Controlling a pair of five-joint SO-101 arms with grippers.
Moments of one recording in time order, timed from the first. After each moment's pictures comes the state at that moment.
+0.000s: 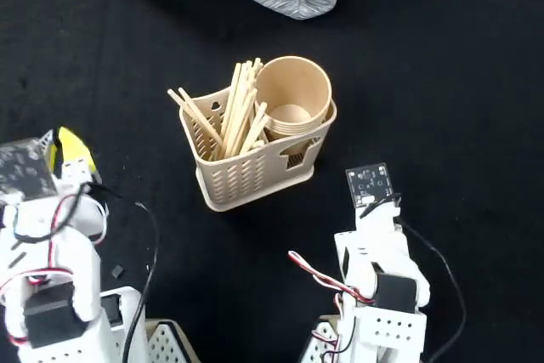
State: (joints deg) left arm -20.2 -88.2 57.7 55.0 -2.9; right arm 9.0 -103.3 96.7 74.0 18.9
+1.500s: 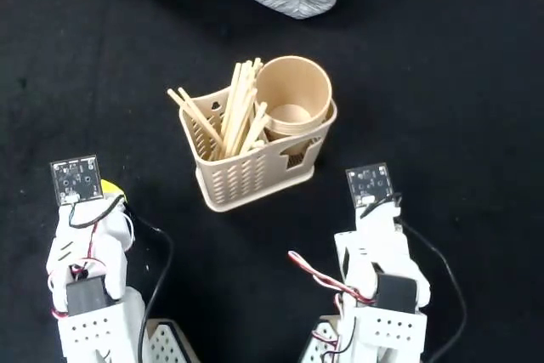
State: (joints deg) left arm -20.3 -102.3 96.4 49.7 -4.3; right arm 9.0 -103.3 96.7 74.0 18.9
